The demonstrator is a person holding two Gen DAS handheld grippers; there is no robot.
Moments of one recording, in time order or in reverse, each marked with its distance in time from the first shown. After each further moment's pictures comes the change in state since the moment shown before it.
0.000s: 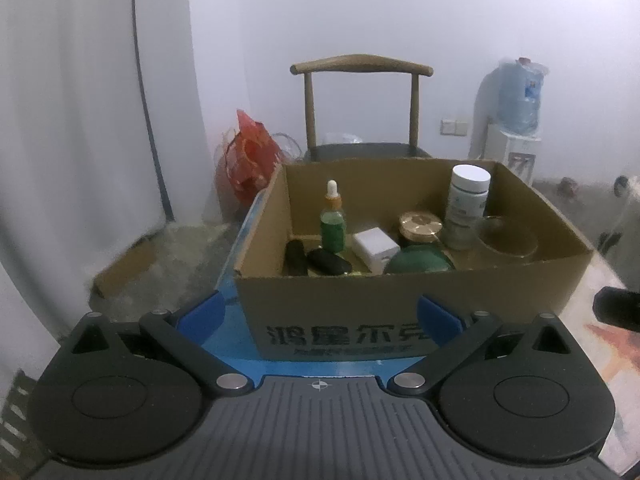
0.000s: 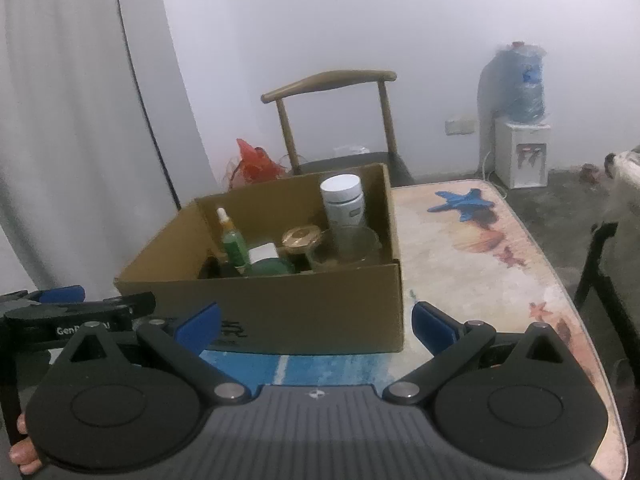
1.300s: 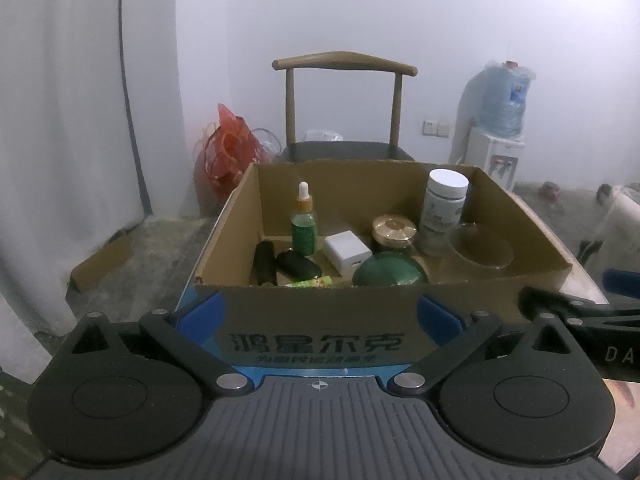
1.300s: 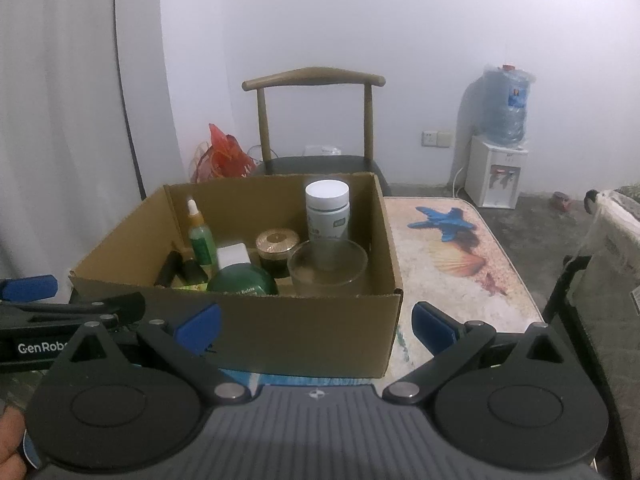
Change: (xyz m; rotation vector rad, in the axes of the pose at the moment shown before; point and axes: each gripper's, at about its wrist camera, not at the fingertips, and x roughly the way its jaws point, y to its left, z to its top) left arm 0.007 -0.017 0.010 -0.020 0.012 -0.054; right arm 0.030 0.026 0.014 -0.099 0.015 -0.134
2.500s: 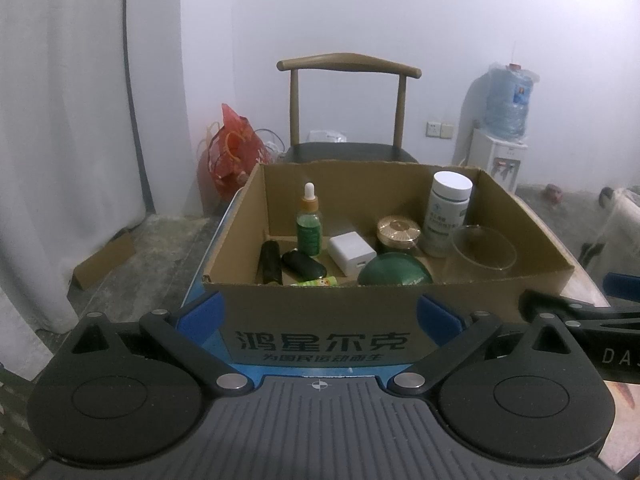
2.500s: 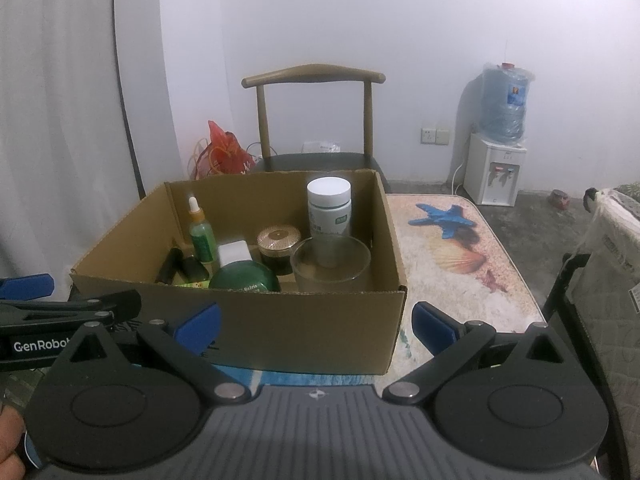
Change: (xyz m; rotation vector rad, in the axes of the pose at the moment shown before) left arm -0.002 0.005 -0.001 -0.006 -0.002 0.003; right arm 0.000 0.002 0.000 -0.002 0.010 -0.003
